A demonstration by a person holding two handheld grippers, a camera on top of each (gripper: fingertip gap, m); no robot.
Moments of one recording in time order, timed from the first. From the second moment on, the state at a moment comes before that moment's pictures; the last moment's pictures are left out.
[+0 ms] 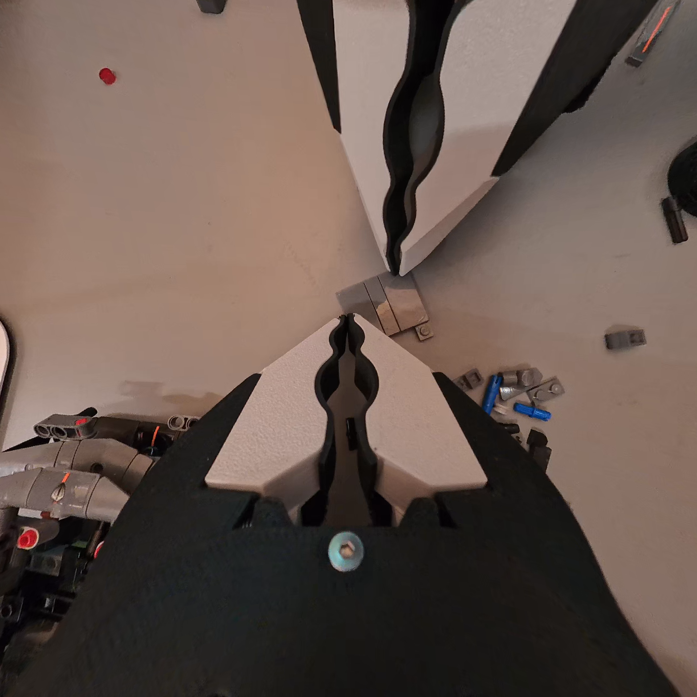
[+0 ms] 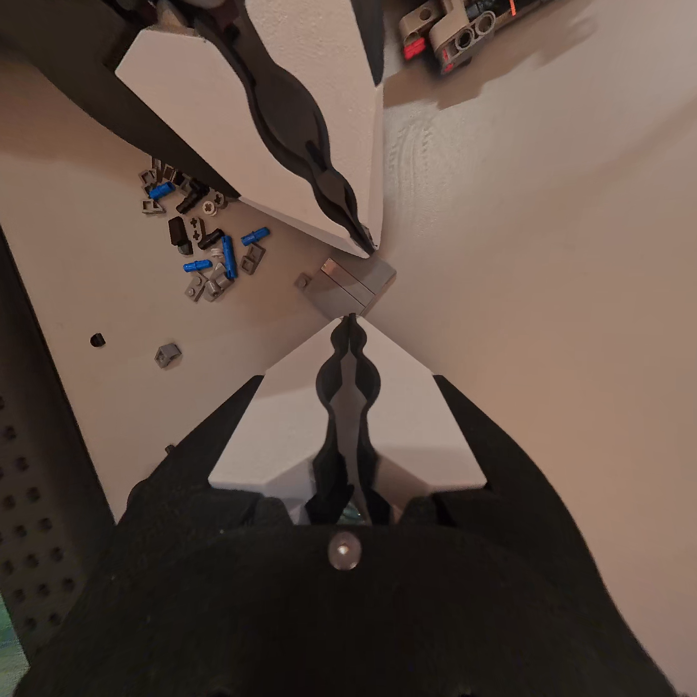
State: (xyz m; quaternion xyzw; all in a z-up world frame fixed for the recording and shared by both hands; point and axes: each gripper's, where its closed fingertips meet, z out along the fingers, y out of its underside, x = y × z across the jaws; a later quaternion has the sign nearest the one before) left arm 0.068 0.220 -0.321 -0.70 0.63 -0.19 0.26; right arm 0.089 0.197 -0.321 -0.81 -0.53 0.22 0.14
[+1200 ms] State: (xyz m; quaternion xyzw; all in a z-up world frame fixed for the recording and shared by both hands) left arm 0.054 0.221 -0.327 -0.72 0.63 -0.19 0.23; right arm 0.092 0.213 -0.327 -0.81 -0.54 0.15 0.18
